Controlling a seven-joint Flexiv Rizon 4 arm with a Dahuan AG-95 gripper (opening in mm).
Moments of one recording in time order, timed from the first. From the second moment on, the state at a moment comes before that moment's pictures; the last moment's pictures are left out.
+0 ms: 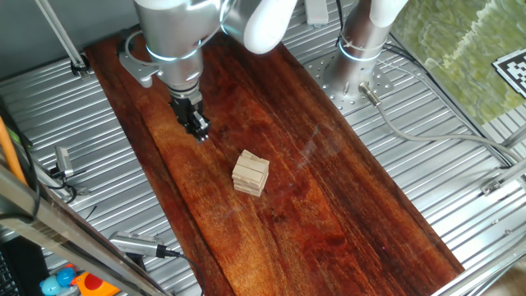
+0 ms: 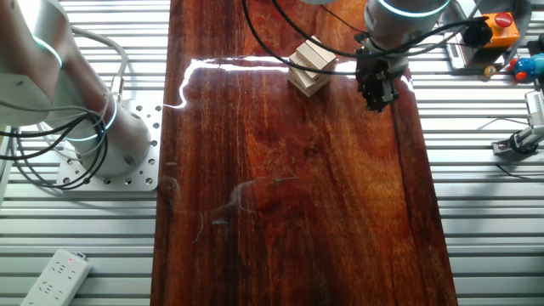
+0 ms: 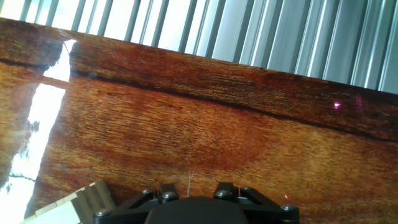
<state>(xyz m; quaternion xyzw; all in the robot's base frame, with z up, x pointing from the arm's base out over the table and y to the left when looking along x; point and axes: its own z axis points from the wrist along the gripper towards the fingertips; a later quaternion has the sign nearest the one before) 0.547 0.046 0.134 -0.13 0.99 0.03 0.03</state>
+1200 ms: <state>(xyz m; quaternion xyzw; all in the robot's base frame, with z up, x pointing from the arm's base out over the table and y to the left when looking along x) 0.545 0.058 0.115 -0.13 0.99 0.02 0.03</state>
